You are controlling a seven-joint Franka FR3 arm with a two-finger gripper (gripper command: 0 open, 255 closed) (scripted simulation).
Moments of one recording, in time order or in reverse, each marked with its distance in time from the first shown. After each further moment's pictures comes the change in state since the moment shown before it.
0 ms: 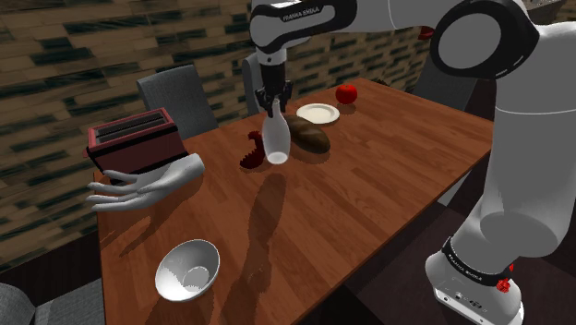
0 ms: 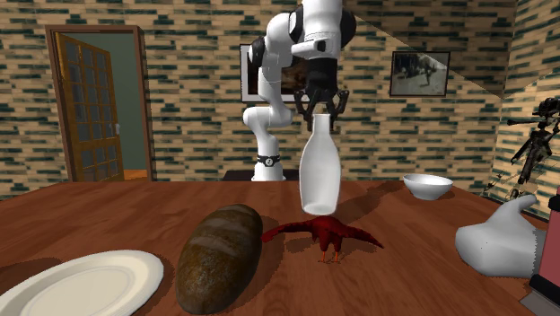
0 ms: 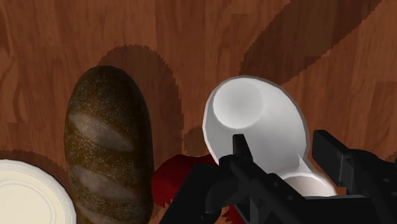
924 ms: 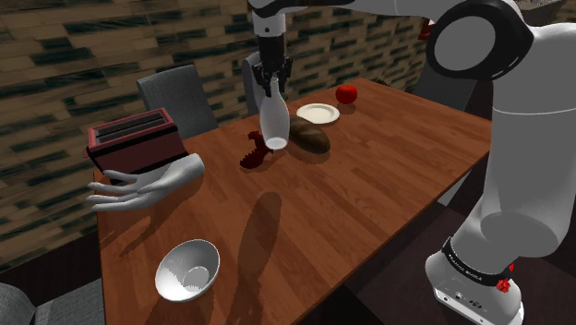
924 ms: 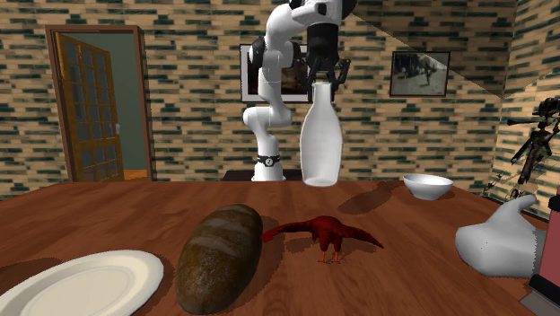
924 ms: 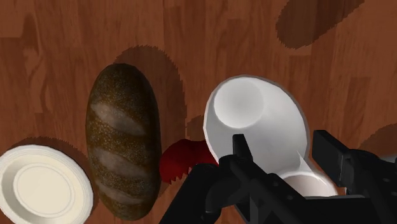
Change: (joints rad) arm 0.005 0.018 0.001 0.218 -0.001 -0.200 0.001
